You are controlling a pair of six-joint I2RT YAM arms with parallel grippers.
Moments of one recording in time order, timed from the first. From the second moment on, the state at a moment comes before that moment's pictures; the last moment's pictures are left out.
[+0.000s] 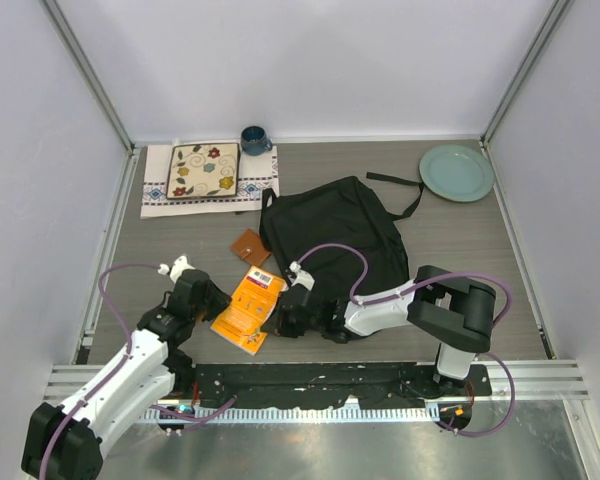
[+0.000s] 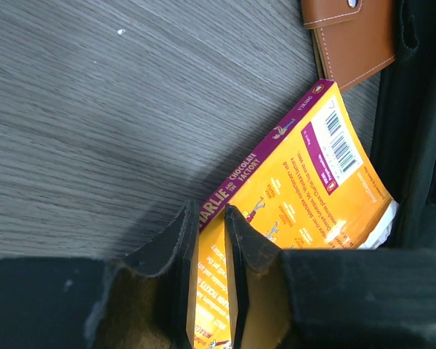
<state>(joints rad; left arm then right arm) -0.44 0.69 0.27 -0.38 -0.15 -0.96 1.21 1.76 0.76 0.32 0.08 1.20</state>
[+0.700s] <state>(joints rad) -0.44 0.69 0.27 -0.42 -0.16 -0.97 1.21 1.73 0.76 0.36 0.11 1.15</state>
